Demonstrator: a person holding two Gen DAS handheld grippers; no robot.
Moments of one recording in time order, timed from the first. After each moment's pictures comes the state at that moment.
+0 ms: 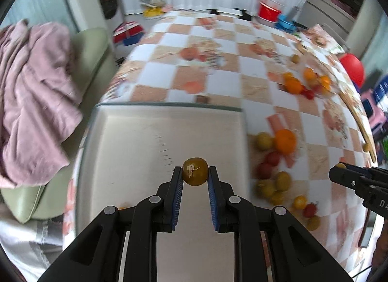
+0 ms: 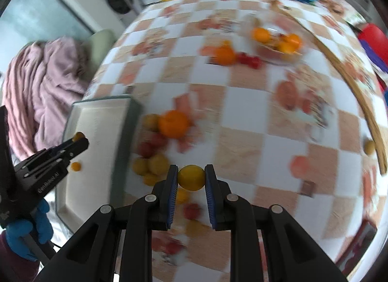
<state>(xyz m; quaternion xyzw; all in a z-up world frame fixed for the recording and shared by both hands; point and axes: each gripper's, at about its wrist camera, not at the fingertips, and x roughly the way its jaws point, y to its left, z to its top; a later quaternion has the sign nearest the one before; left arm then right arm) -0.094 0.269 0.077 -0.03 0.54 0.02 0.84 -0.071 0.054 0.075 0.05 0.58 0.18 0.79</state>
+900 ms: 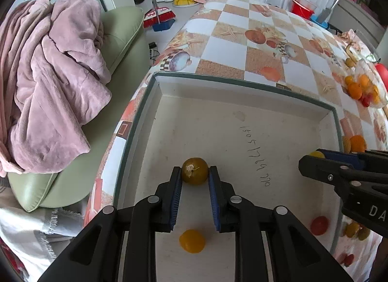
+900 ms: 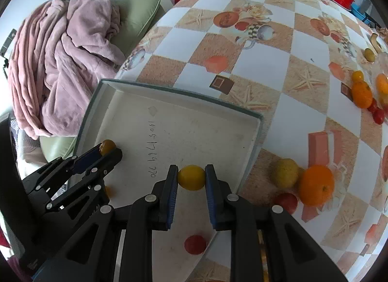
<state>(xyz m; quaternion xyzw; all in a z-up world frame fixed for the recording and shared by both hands) -0.079 0.341 0.025 -0.03 0.56 0.09 0.83 -0.028 0.206 0.025 -0.01 0.62 0.26 0.74</state>
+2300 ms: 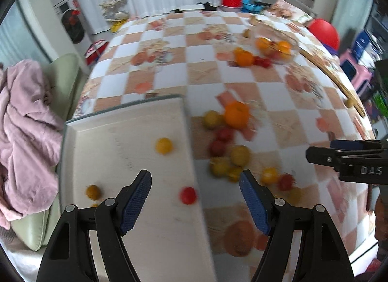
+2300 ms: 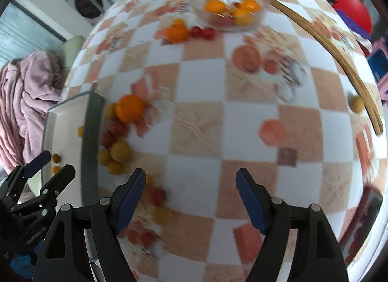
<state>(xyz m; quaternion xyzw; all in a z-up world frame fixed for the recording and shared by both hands) -0.118 0.188 0.078 0.07 0.54 -0.07 0.84 -0.094 -0.014 0.040 0.09 0.62 0.09 0.77</state>
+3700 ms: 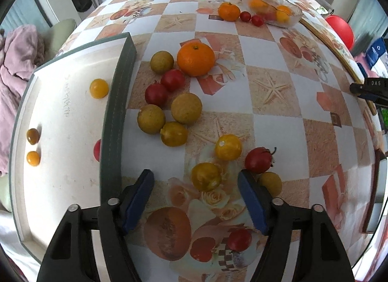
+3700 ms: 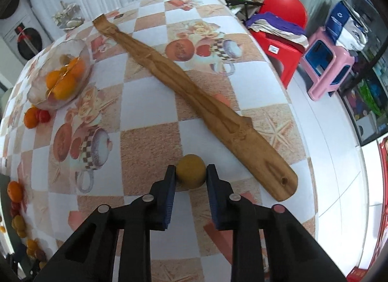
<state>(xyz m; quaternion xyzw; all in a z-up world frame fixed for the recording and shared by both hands) -0.136 0.129 0.011 0.01 0.59 -0.02 0.81 -0.031 -0.195 0.019 0.08 0.56 -0.08 0.82</state>
